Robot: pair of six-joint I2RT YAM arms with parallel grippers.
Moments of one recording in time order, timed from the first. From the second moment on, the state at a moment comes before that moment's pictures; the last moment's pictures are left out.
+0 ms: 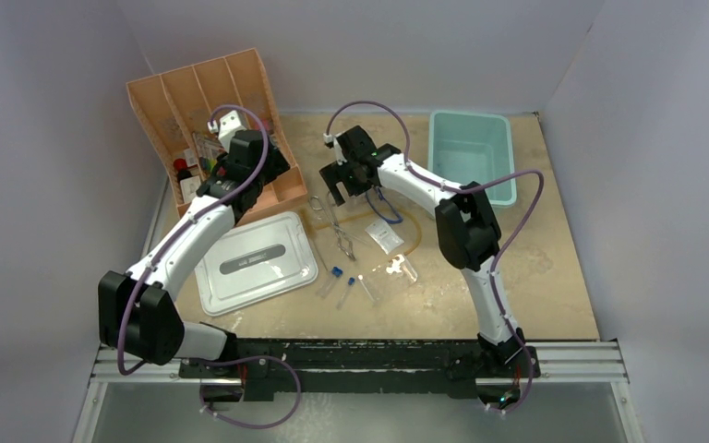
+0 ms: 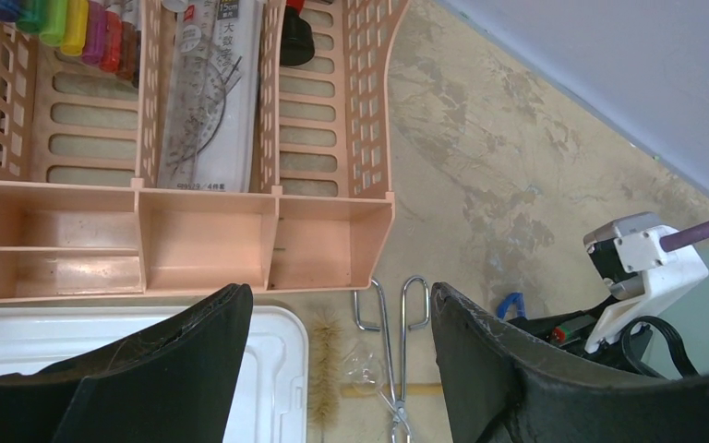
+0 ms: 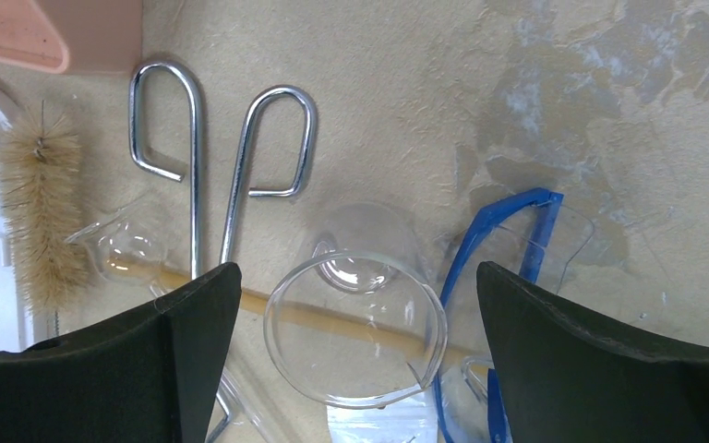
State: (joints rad) left arm -0.32 1.37 1.14 -0.32 -0.41 -0.70; right arm 0.64 2.24 1.90 -0.63 0.04 0.06
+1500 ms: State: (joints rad) left arm -0.31 1.24 1.09 -0.27 -0.42 -0.54; right arm 0.59 1.65 1.63 -0.64 0.10 0.06
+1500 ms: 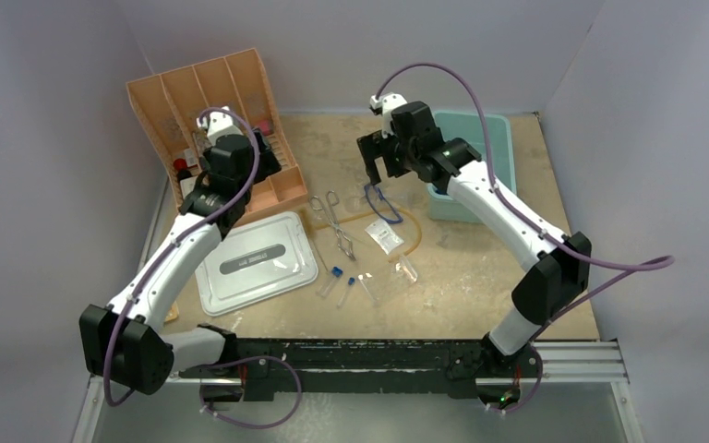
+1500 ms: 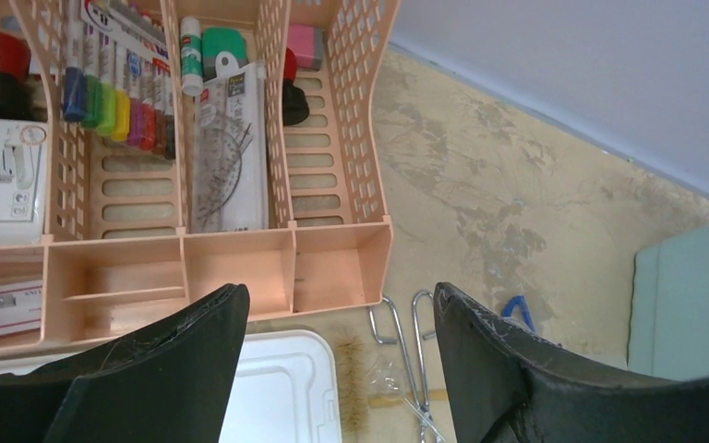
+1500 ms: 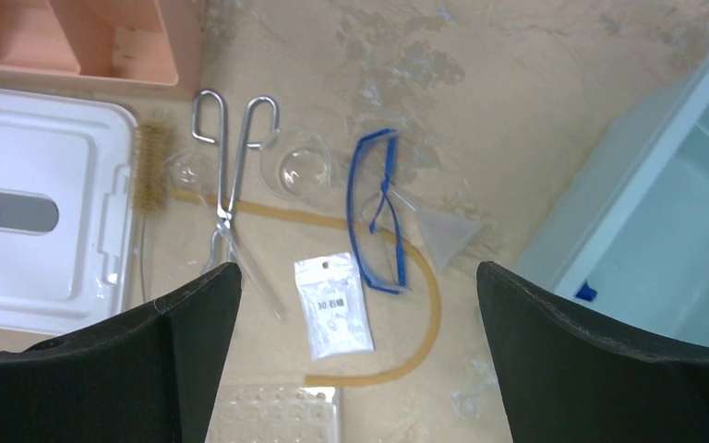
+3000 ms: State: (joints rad) left arm -0.31 1.01 1.16 -0.26 -0.07 -0.32; right arm 0.59 1.29 1.46 -0.58 -0.07 0.11
